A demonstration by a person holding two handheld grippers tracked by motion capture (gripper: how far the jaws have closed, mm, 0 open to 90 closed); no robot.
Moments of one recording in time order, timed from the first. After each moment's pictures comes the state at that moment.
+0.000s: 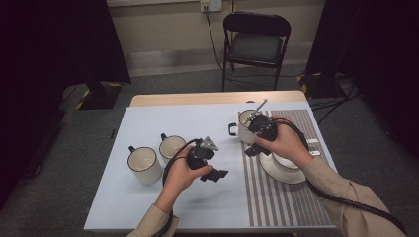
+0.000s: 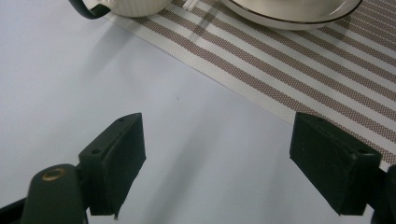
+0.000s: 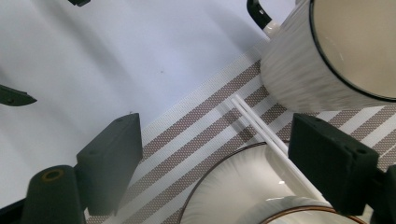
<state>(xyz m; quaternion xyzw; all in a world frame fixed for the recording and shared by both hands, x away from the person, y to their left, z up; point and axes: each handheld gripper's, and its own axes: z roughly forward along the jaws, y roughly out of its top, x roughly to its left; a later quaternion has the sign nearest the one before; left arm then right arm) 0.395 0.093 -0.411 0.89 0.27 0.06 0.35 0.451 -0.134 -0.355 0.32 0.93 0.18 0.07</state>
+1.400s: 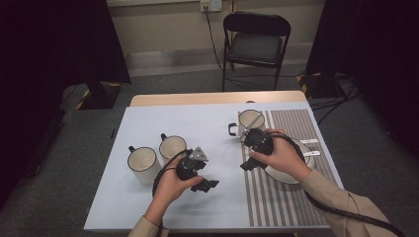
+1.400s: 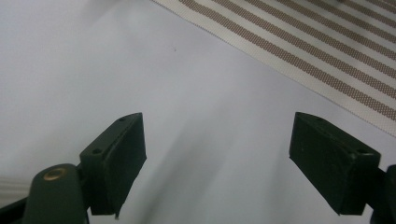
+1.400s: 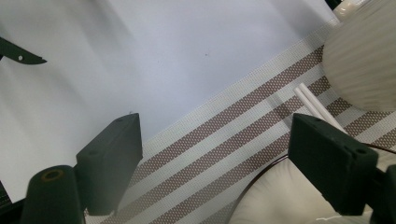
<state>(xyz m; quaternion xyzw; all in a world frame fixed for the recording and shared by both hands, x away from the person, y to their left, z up) 0.375 0.120 -0.430 0.89 0.27 0.05 0.35 0.426 -0.122 -0.378 0.29 0.94 0.18 0.04</state>
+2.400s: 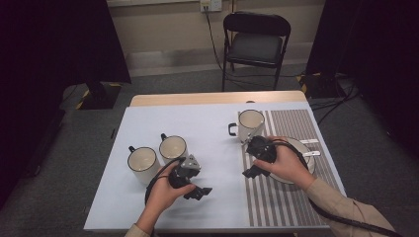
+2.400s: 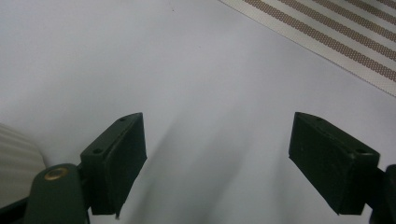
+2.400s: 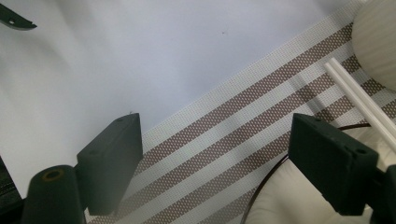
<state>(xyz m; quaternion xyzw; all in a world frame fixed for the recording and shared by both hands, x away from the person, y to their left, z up) 0.359 0.141 -0.445 0.90 0.27 0.04 0.34 0.411 -0.129 -0.391 0.28 0.94 0.19 0.03</state>
